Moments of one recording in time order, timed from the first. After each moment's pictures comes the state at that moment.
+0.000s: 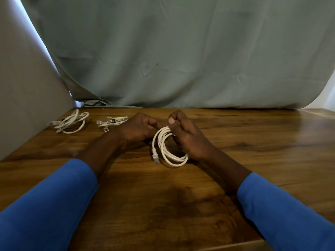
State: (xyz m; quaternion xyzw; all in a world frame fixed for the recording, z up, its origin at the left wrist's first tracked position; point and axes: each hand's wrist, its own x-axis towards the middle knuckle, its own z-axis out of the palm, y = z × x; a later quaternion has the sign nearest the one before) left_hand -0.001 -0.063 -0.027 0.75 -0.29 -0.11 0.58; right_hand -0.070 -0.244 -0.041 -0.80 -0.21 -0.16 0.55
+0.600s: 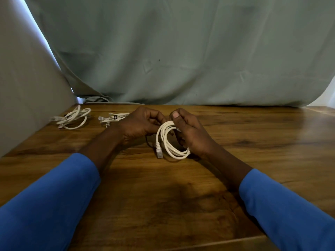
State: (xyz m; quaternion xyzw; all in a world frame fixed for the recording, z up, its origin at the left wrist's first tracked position) left_hand -0.002 -0.063 -0.026 0.73 -0.32 -0.08 0.60; right_hand -0.067 -0.240 -0.040 -0.77 -0.17 -0.15 0.60
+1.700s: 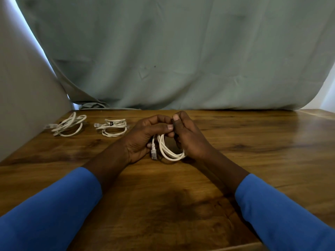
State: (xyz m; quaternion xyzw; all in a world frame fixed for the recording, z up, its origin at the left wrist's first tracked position) left_hand -0.026 -0.088 -0.033 0.57 -0.26 -0.18 0.76; right_hand -0.070 -0.245 -0.038 -0.78 -0.15 -0.18 0.58
